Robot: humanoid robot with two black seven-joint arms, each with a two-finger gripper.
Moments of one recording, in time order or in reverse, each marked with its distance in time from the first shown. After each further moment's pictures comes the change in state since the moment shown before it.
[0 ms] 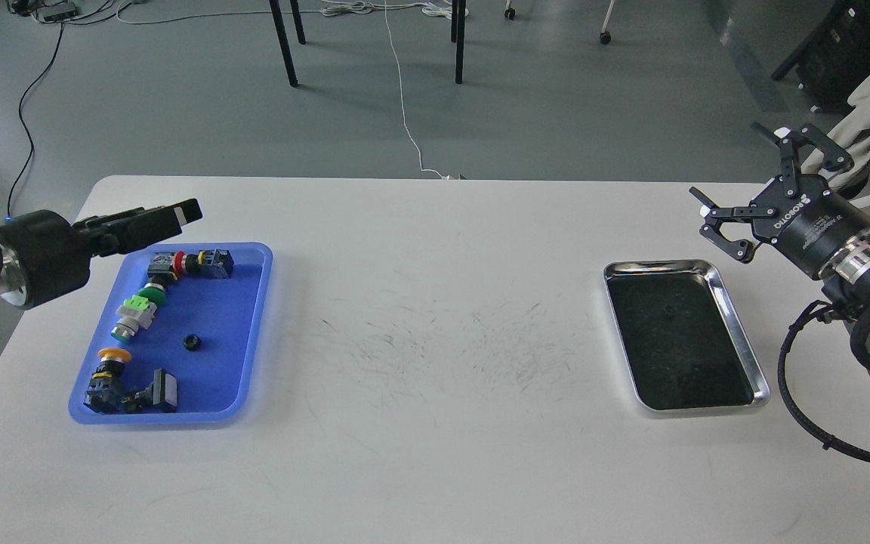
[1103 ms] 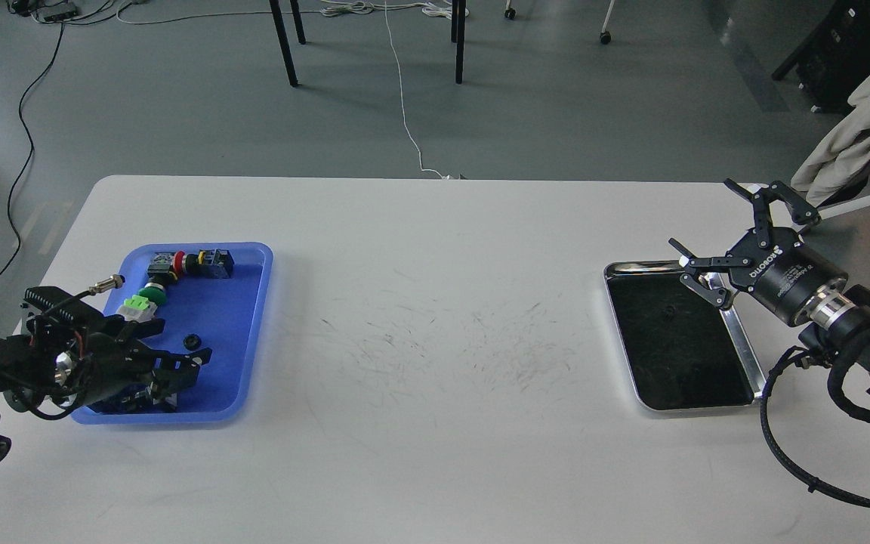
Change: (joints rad) left arm 0.060 -0.310 0.194 0.488 0.372 0.166 -0.140; right arm -0.063 0.011 -0.009 0.002 -0.003 0.000 0.003
